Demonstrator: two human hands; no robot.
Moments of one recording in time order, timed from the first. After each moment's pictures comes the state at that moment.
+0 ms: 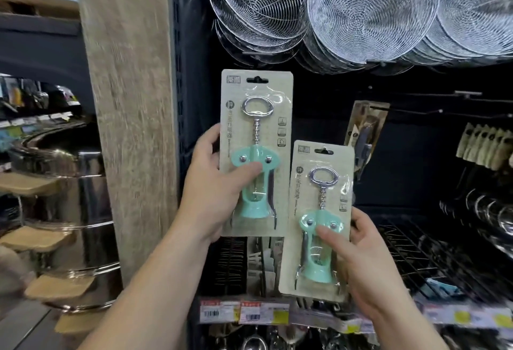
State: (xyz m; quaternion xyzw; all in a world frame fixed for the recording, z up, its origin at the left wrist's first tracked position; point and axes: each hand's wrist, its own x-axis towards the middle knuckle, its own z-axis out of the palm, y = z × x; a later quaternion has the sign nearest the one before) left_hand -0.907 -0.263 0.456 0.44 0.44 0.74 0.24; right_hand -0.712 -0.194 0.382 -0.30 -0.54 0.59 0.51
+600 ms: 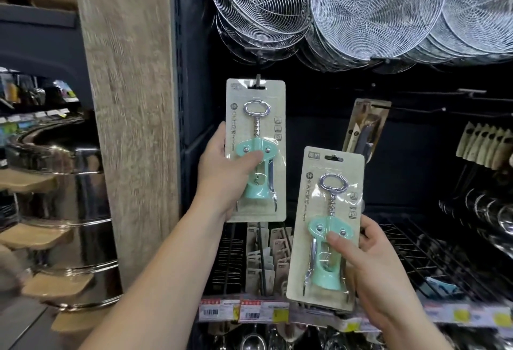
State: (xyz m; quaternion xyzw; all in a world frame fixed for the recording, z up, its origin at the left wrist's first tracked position) left_hand -0.918 -0.220 0.451 0.44 0.47 0.73 0.21; right_hand -0.702 -0.195 0.375 -0.31 -0.53 0.60 0.52
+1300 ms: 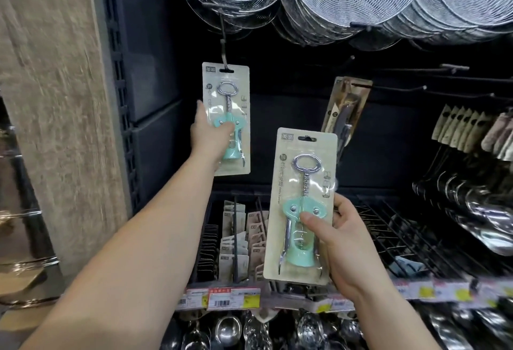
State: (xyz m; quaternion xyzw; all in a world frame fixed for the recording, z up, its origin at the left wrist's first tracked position) left_hand -0.954 -0.096 0.437 0.36 0.56 0.72 0.20; right_hand -0.697 -0.168 0.372 -0.33 -0.54 0.59 0.50
